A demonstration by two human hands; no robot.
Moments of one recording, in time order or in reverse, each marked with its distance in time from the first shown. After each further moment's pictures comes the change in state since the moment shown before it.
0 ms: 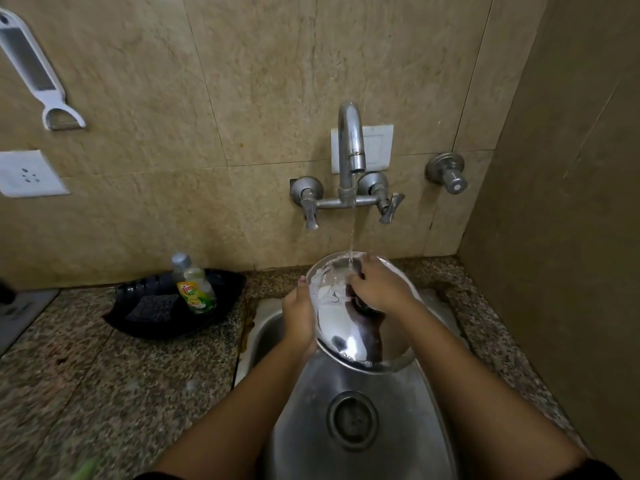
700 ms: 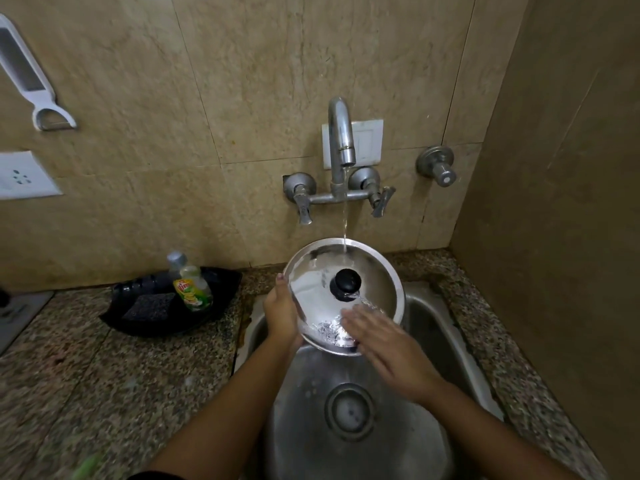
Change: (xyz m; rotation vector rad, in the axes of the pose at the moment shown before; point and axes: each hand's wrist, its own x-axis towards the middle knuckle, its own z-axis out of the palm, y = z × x) left_hand -0.001 0.002 -0.015 -0.086 0.094 0.044; right_hand -0.097 0.067 0.053 -0.038 0.084 -0.706
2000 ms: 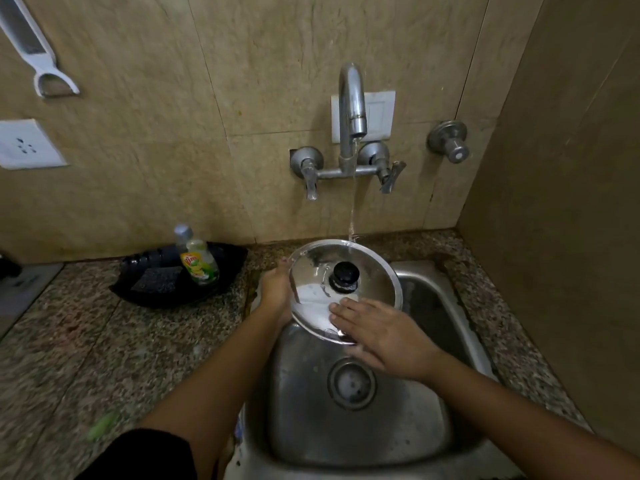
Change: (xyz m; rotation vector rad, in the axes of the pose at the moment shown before) left_hand 0.015 0.001 -0.025 0.110 -0.067 -0.164; right_hand 0.005 -0.016 -0.003 -0.267 -0.087 -0.247
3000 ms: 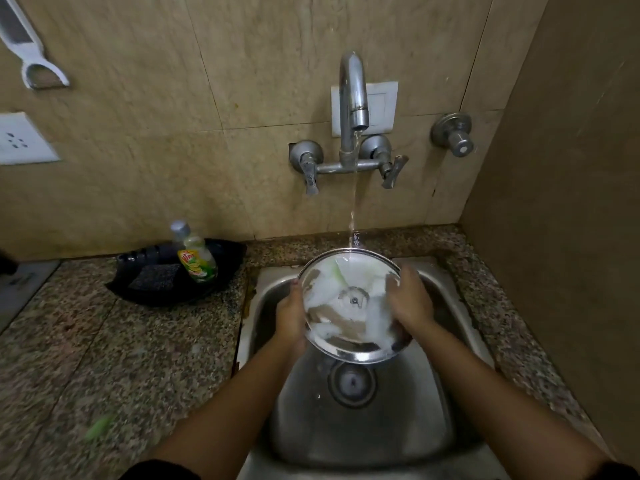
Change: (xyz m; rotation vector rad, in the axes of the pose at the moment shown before) left_hand -0.015 -0.049 -0.001 -0.046 -0.115 -0.085; right_hand 0.029 0.052 0.030 0.560 0.167 1.268
